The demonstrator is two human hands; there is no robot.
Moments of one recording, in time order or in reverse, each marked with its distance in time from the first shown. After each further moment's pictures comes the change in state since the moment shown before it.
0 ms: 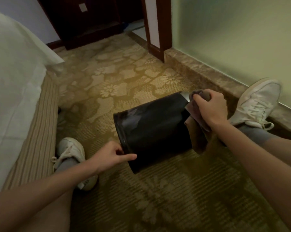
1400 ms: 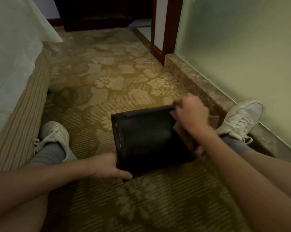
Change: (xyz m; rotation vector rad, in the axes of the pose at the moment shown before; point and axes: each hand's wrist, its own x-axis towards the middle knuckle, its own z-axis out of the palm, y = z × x) left_hand -0.008 -0.001 0.040 0.036 -0.311 -0.018; right_hand -0.007 -0.035 0.021 -0.583 -0.138 -0.369
